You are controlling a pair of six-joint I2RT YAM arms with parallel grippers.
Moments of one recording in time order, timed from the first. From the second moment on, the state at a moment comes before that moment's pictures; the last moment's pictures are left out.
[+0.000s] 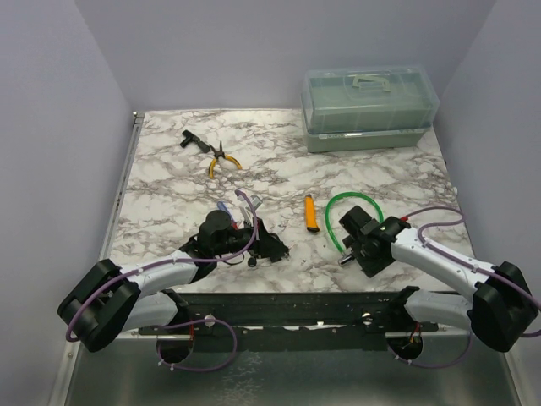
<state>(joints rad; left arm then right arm) -0.71 1.18 0.32 0.63 0.59 -0.76 0.66 1.14 0.66 -0.94 0.36 1.67</state>
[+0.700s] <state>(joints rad) -0.75 1.19 0.32 0.63 0.57 -0.76 0.66 1.30 0.65 -0.80 0.41 1.64</state>
